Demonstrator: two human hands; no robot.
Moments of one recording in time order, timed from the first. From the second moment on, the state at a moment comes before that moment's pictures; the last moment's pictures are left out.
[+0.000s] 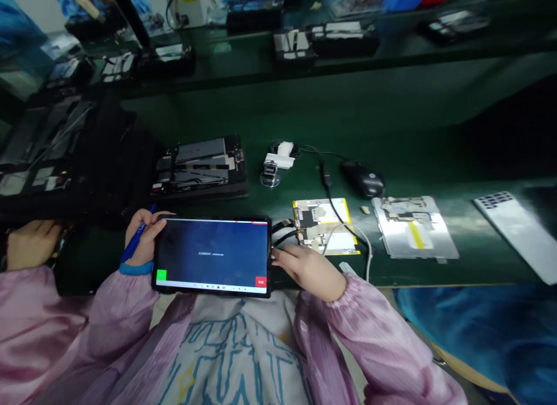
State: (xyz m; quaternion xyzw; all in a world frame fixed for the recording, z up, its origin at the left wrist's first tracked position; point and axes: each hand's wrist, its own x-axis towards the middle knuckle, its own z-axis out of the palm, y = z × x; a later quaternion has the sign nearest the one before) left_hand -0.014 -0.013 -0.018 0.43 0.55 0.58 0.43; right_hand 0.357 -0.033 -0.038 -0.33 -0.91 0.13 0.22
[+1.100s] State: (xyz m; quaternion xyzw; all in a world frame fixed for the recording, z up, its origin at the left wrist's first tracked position) left_hand -0.020 -0.008 -0.020 0.46 0.59 0.55 0.38; right_hand 0.383 0.017 -0.011 -0.51 -0.78 0.13 0.33
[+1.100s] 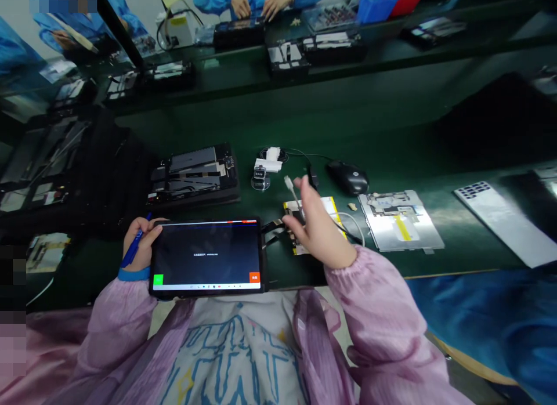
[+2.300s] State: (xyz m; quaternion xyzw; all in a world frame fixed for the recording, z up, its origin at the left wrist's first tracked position) left_hand -0.015 -0.006 -0.017 0.45 0.60 0.55 0.38; right_hand 0.429 0.000 -0.013 -0.65 -0.61 0.39 0.23
